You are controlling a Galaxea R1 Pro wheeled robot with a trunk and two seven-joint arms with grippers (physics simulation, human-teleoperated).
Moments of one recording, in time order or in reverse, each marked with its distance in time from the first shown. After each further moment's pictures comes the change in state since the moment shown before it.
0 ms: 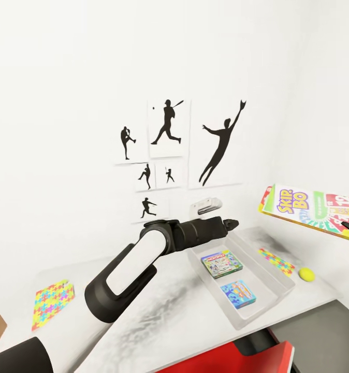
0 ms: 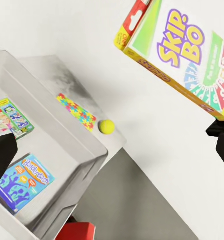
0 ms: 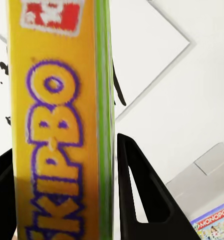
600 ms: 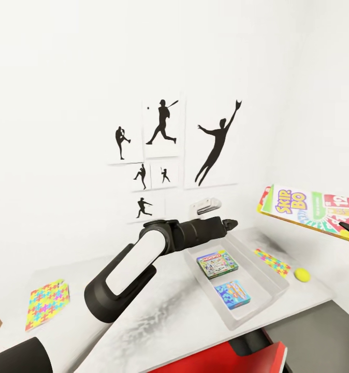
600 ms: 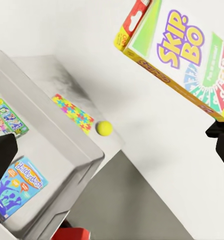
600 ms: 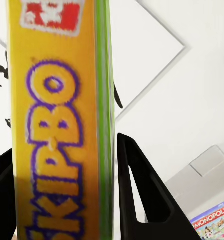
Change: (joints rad) left arm 0.001 0.002 0.002 -0.001 0.000 0.000 0.006; right arm 0.000 0.010 0.001 0.000 0.000 -0.002 -0.002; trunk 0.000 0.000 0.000
